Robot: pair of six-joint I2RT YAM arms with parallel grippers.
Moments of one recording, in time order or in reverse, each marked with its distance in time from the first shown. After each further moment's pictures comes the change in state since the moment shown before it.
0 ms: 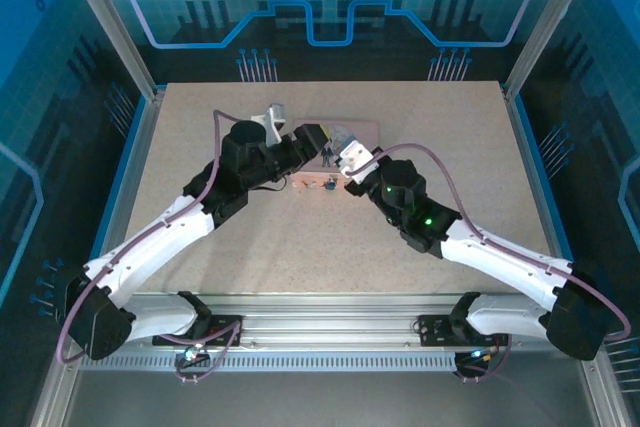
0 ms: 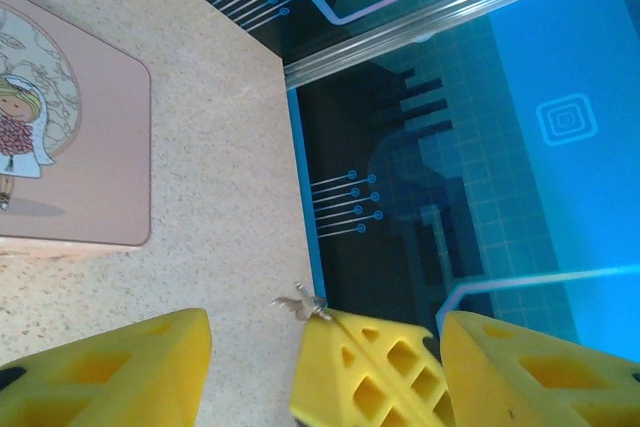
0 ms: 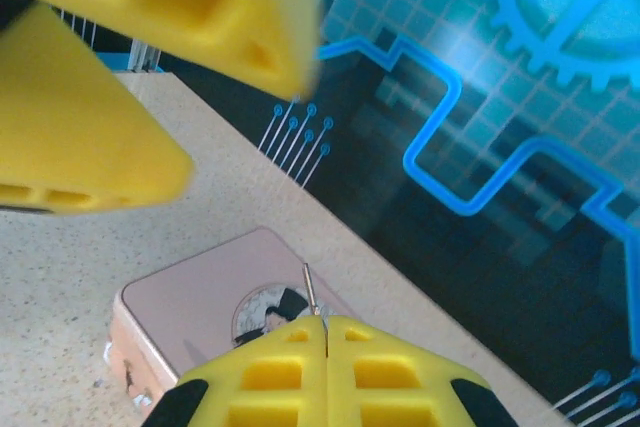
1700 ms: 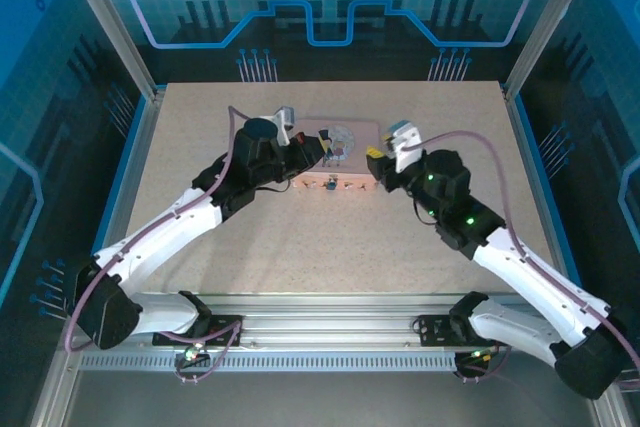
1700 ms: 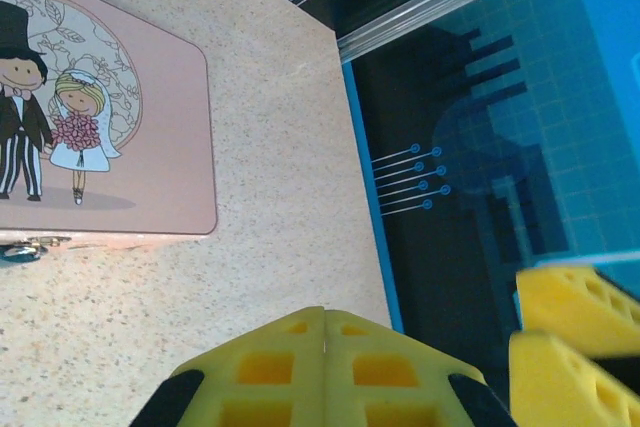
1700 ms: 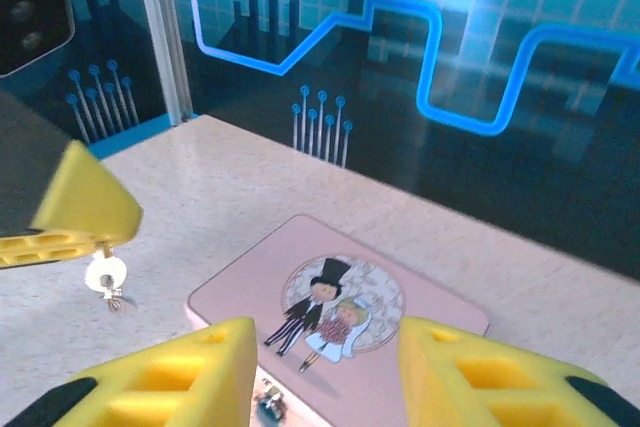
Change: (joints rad) left arm 0.002 0.068 0.029 -0.085 -0.001 0.152; right arm -0.286 -0.203 0.017 -0.288 -0.352 0.500
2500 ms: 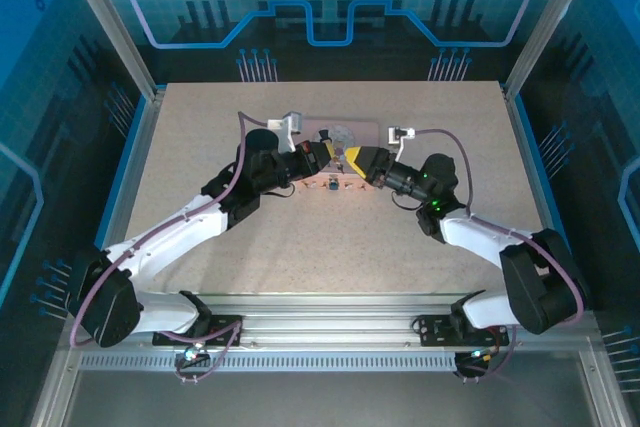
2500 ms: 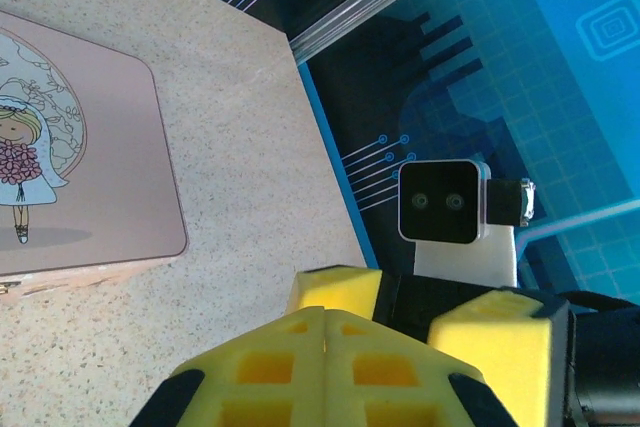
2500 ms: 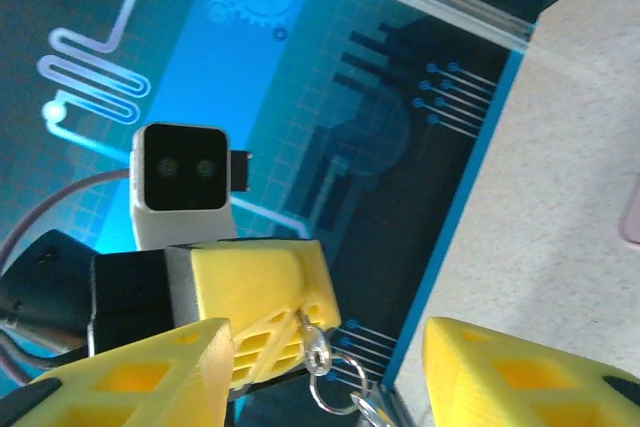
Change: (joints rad) left arm -0.014 0.007 -0.128 0.253 0.046 0.058; right arm -0.133 0.412 -0.242 0.990 -0.672 1.252
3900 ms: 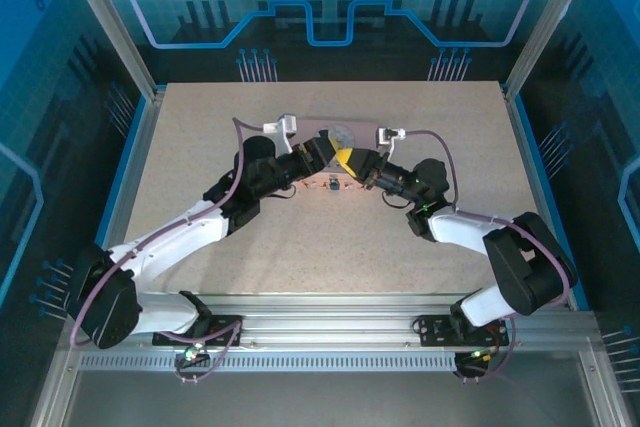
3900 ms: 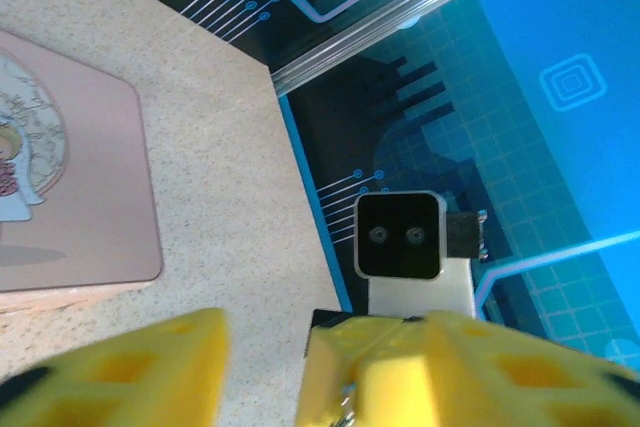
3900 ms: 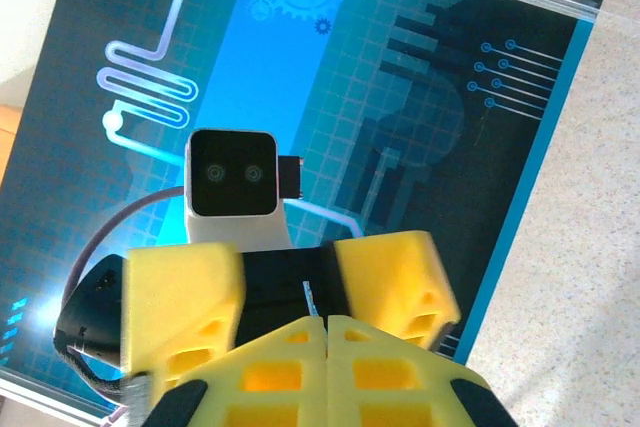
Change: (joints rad) left arm -0.006 -0.018 -0.086 0.145 -0.053 -0.082; right arm 0.037 0.101 0.009 0.195 0.010 0.145
